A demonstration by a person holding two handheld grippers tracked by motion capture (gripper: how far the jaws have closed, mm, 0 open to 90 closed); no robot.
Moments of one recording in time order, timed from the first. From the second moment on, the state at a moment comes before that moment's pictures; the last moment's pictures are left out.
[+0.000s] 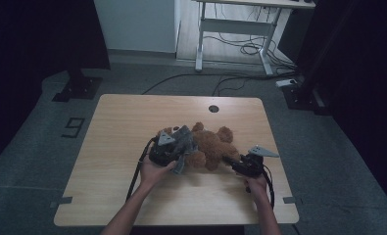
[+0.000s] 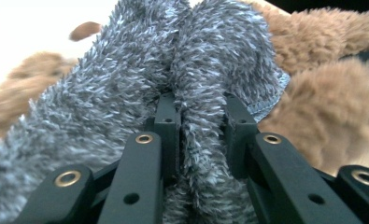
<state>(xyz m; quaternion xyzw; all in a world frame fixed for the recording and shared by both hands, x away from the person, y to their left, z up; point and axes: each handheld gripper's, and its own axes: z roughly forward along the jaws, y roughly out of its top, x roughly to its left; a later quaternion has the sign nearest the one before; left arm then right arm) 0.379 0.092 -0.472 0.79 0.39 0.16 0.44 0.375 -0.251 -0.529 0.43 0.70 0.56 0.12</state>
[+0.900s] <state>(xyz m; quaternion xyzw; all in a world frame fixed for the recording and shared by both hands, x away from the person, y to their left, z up) 0.365 0.148 -0.459 0.76 0.43 0.18 0.46 0.377 -0.251 -0.532 0.43 0.69 0.57 0.11</state>
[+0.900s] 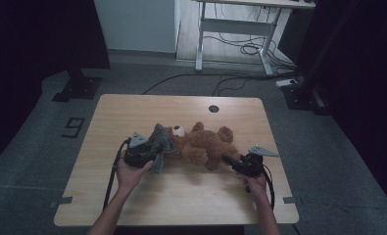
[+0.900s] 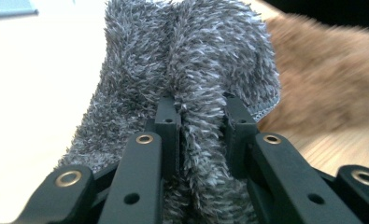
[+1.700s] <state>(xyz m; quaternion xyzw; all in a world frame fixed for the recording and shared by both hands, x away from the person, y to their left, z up) 0.372 0.042 -0.486 0.83 0.35 0.11 0.42 0.376 -0.249 -0.532 0.44 0.69 0.57 0.09</state>
